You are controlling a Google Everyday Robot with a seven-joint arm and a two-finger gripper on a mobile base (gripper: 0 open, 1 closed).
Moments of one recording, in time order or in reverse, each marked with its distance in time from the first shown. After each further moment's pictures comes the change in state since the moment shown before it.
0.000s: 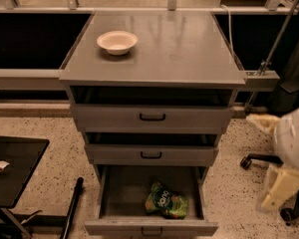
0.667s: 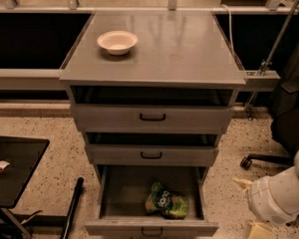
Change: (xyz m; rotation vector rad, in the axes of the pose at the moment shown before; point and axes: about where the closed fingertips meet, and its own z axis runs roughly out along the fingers) arm 0.081 0.087 0.160 -0.232 -0.060 0.124
